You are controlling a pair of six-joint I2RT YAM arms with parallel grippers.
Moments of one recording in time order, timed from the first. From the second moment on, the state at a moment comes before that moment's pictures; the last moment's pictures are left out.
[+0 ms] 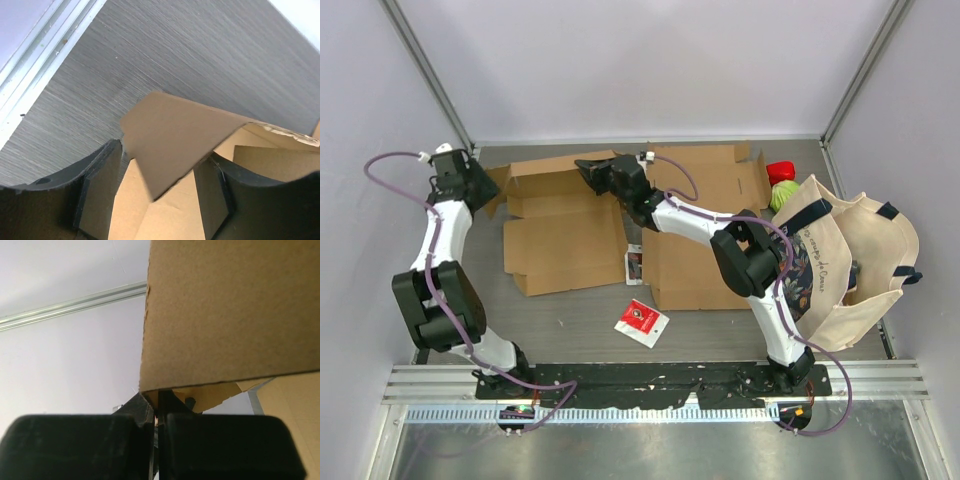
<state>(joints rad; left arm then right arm) 0.29 1.55 1.23 -0.35 -0.02 -0.45 0.75 2.23 1.74 0.33 0.14 1.74</state>
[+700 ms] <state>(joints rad) 0.14 1.65 1.42 -0.61 -0.14 -0.35 0.76 2.24 1.76 0.32 0.15 1.72</state>
